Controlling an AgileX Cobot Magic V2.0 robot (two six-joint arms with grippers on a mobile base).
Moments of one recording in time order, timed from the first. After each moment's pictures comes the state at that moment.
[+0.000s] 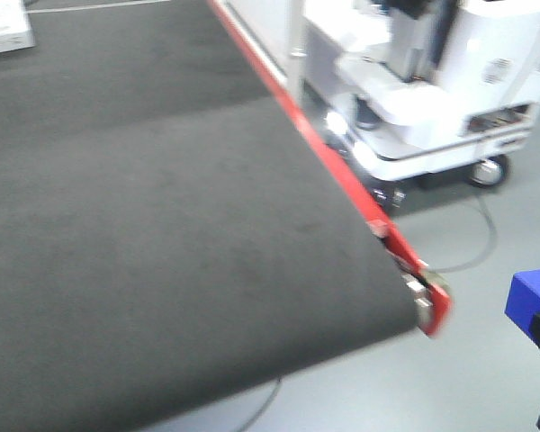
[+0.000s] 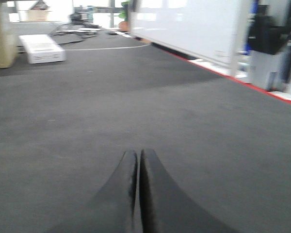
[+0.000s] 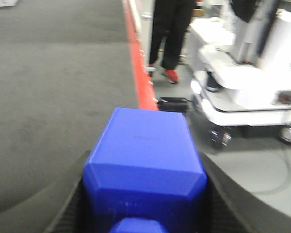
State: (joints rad) left arm -0.01 0.03 0.03 0.01 0.10 -0.04; right arm 0.15 0.31 -0.27 0.11 0.30 -0.18
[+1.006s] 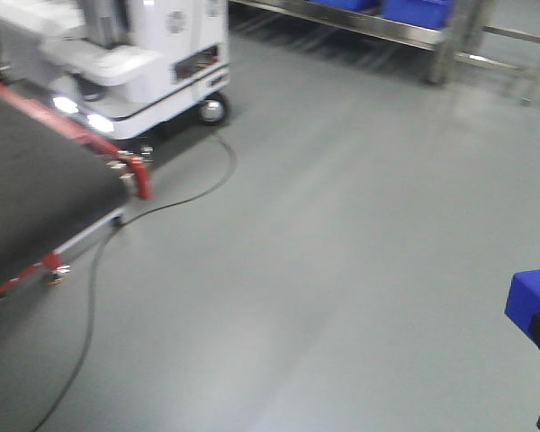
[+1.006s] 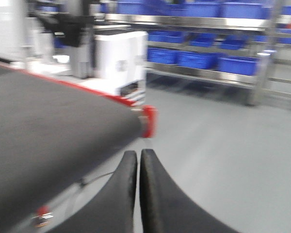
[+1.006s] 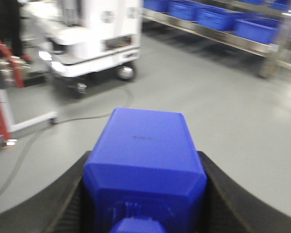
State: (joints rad) left arm -0.01 0.03 0.03 0.01 0.10 -0.04; right arm 0.15 0.31 -0.27 0.11 0.30 -0.18
